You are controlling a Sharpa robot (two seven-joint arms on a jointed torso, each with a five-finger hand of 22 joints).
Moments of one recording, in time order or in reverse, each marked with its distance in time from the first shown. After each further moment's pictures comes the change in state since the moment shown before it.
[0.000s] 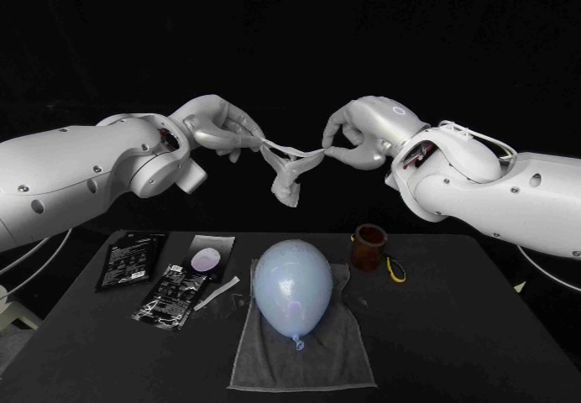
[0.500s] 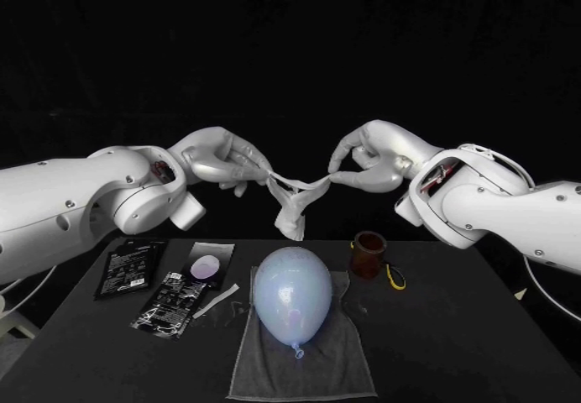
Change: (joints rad) left arm -0.031 -0.129 -0.018 0.232 0.107 0.031 -0.011; left_hand -0.004 0.005 0.000 0.000 -0.003 0.000 0.000 -0.003 0.000 0.000 0.000 0.000 0.000 0.000 0.000 0.000 -0.006 -0.007 0.000 0.000 0.000 -0.001; right arm -0.010 -0.130 -0.009 0.149 0.361 0.059 0.100; right_hand -0.001 -0.001 0.010 -0.002 -0.002 0.000 0.000 -0.005 0.000 0.000 0.000 0.000 -0.001 0.000 0.000 0.001 0.000 -0.001 -0.004 -0.004 -0.027 -0.001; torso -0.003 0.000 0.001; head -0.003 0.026
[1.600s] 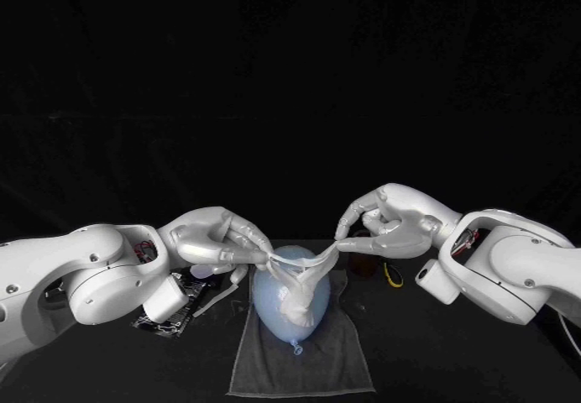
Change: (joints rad) left arm -0.134 -0.204 -0.068 0.303 0.158 0.092 -0.024; left_hand -0.001 -0.002 0.000 0.000 0.003 0.000 0.000 0.002 0.000 0.000 0.000 0.000 0.001 -0.002 0.002 0.000 -0.005 -0.001 0.000 0.000 0.000 -0.001; right arm -0.112 -0.210 -0.040 0.256 0.328 0.112 0.107; right_hand -0.001 -0.001 0.004 -0.001 -0.002 -0.005 0.001 0.001 -0.002 0.000 0.000 0.000 0.000 0.000 0.000 0.000 0.000 -0.006 -0.007 0.000 -0.010 0.000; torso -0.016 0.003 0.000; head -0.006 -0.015
